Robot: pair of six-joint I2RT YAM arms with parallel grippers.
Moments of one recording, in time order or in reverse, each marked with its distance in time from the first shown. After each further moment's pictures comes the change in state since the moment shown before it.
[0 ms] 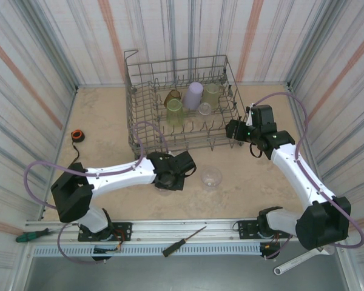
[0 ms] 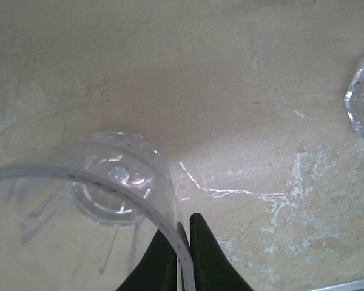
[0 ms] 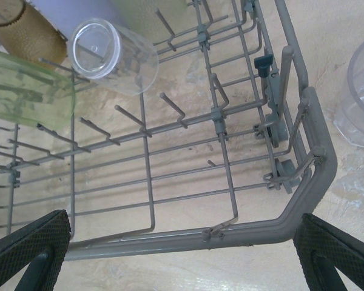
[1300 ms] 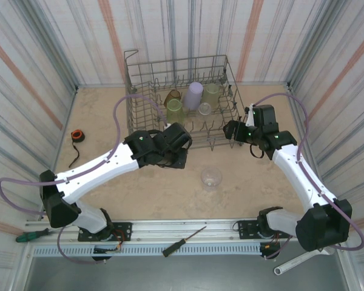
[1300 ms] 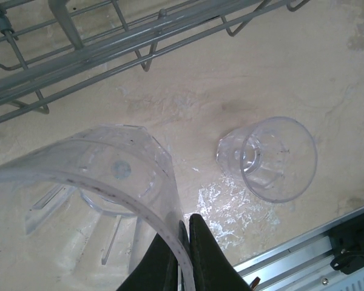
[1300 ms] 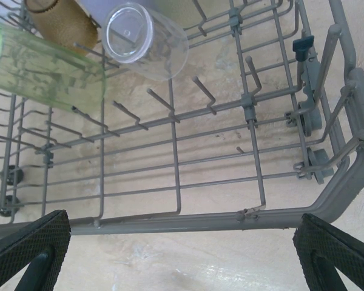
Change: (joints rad) left arm 0.061 -0.095 0.365 -0.168 -0.005 0.148; right arm -0.013 -0.015 0.010 -0.027 -0.115 0.001
